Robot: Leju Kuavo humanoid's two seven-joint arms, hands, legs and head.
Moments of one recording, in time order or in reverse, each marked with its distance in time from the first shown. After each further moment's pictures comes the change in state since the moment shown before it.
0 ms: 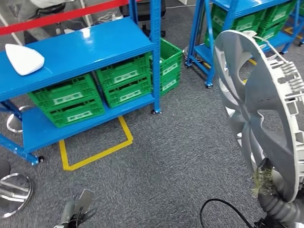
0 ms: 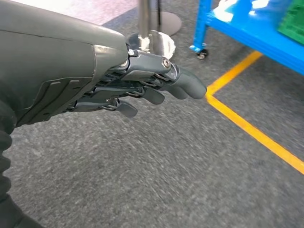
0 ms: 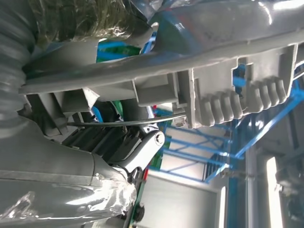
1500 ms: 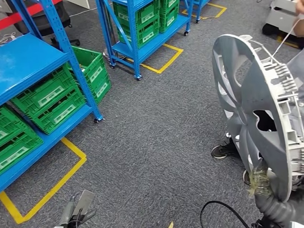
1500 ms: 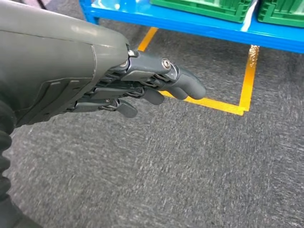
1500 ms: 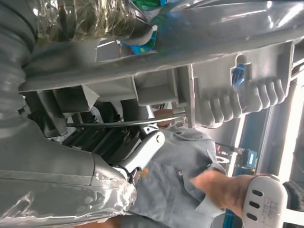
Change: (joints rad) left arm 0.001 0.006 -0.001 0.003 -0.003 -0.006 0.002; right arm 0.010 -0.005 0.015 0.002 0.002 0.000 0.015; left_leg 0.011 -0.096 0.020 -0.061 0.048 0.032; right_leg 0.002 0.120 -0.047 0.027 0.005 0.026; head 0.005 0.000
